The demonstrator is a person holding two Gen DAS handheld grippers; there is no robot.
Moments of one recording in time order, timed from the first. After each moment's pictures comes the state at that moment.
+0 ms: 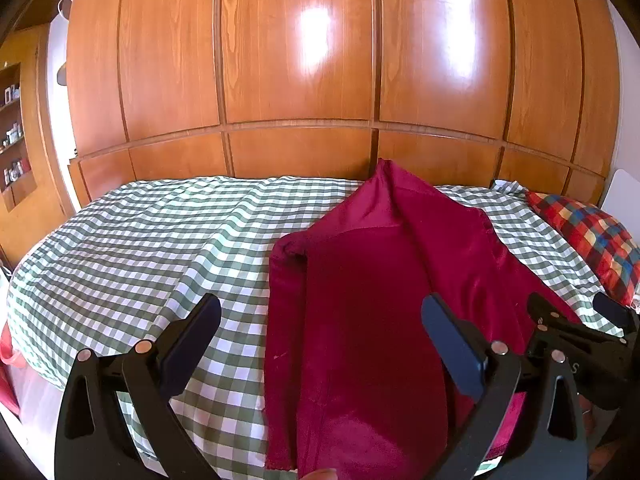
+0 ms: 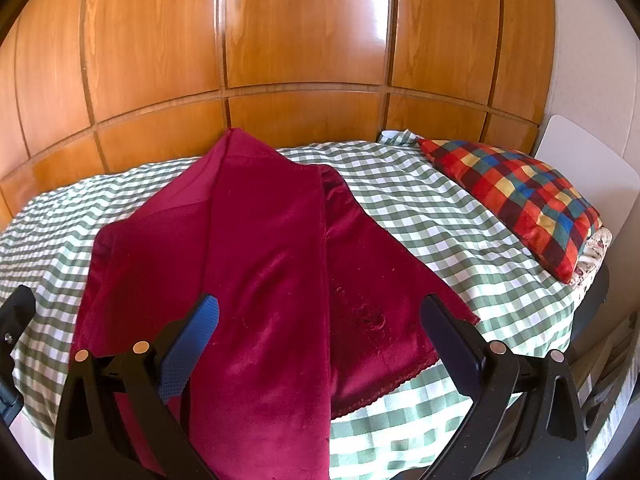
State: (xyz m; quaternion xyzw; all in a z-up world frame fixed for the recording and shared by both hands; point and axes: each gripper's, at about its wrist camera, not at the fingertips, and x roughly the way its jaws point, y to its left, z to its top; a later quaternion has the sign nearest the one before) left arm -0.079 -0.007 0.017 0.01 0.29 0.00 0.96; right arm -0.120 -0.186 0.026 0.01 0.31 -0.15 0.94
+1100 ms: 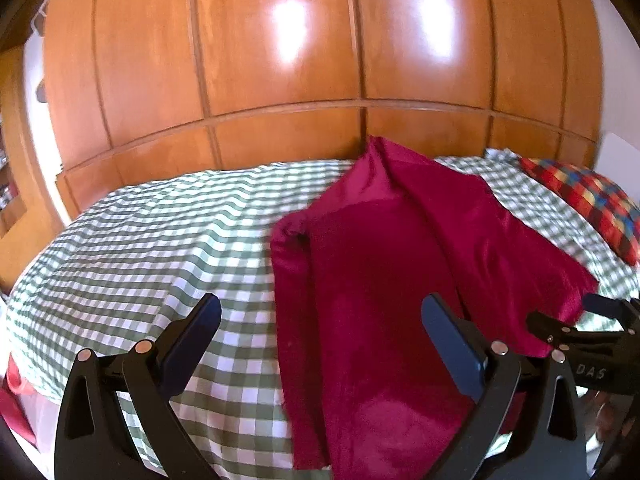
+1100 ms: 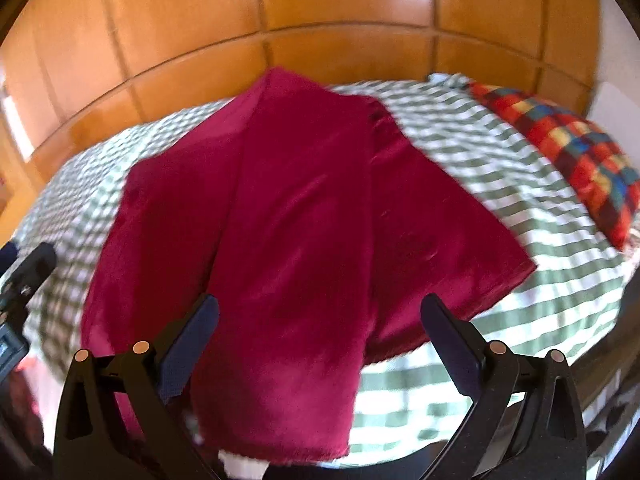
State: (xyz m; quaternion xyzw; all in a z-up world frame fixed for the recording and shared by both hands) left arm -0.078 0.009 -0.012 0.06 0.31 -0.05 0.95; right arm -0.124 -0.193 -0.020 0.04 0.40 -0.04 0.91
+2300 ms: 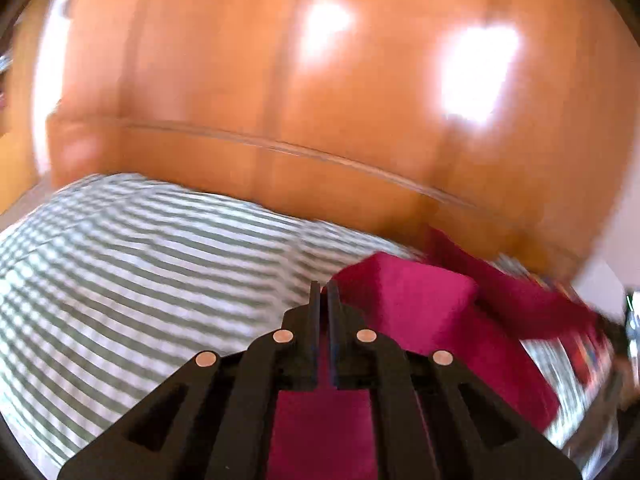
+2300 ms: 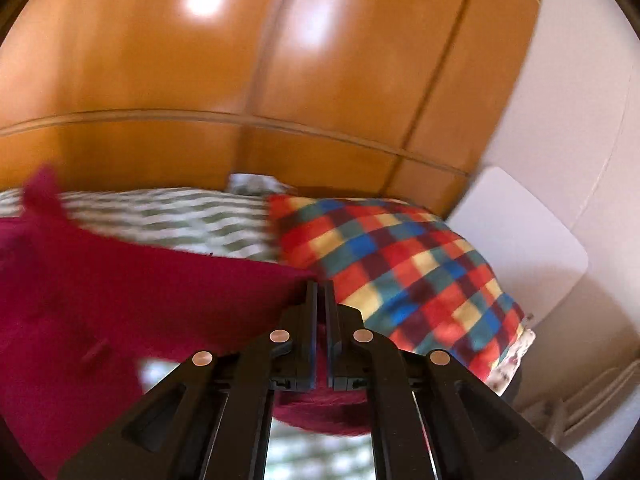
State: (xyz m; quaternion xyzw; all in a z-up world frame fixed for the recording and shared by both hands) left arm 0.083 0.217 0.059 -0.13 0.30 -0.02 0.94; right arm 0.007 -0.423 0.091 -0.10 0.31 -0.30 0.90
